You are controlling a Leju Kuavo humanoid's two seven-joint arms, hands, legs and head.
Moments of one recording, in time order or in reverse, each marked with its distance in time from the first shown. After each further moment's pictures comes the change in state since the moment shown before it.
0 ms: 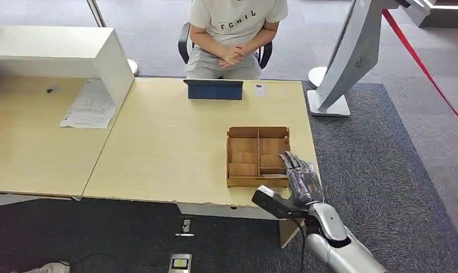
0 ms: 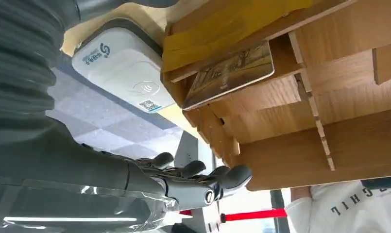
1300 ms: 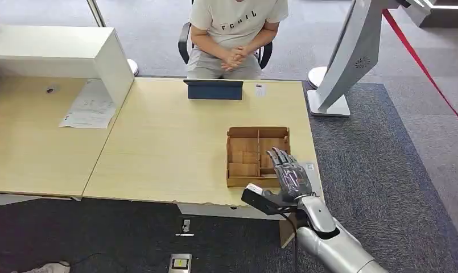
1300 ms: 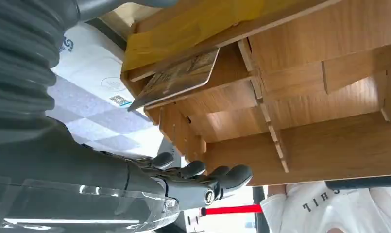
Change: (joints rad) left arm -0.003 0.000 -0.008 0.000 0.018 0.000 0.010; right arm -0.078 0.060 0.068 0.105 0.005 -0.008 -0.031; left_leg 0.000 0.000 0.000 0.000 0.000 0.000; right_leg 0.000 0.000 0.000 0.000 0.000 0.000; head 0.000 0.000
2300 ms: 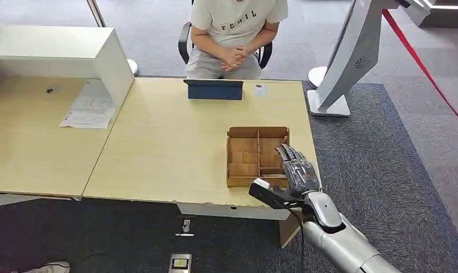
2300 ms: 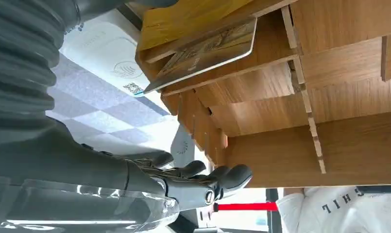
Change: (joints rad) left arm 0.001 0.000 -0.002 0.000 0.001 0.000 -0.010; right arm -0.039 -0.022 0.006 0.054 -0.006 -0.001 0.013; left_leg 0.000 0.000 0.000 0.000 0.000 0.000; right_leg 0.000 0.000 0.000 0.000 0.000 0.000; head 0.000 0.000
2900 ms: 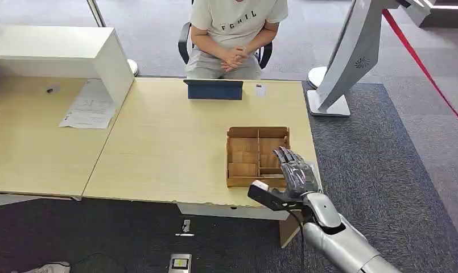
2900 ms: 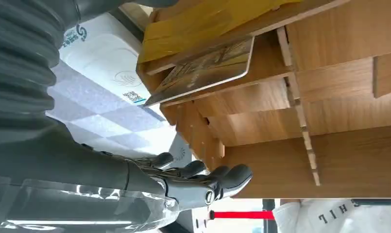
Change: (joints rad) left arm 0.000 0.002 -0.021 0.000 0.003 0.007 0.000; right arm 0.000 -0.010 0.026 -0.029 -0.027 0.032 0.012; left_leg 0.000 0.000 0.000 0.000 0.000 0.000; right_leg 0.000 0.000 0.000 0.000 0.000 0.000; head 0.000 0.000
